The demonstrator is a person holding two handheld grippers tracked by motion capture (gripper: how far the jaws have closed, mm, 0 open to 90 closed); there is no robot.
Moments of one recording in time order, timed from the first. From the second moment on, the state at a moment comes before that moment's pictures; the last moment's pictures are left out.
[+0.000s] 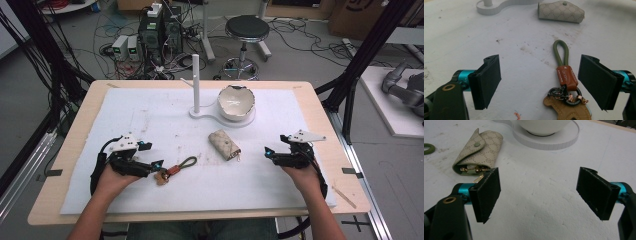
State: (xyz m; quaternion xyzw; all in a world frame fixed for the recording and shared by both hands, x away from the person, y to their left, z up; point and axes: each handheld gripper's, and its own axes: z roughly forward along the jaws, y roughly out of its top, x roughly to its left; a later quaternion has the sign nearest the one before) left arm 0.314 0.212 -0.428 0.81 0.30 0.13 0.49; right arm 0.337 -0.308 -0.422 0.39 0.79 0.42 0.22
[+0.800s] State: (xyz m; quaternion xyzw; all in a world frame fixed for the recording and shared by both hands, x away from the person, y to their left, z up) left arm 0.314 0.158 -0.451 0.87 0.26 0.09 0.40; right arm 0.337 -0.304 -0.424 0.38 0.80 0.41 0.22
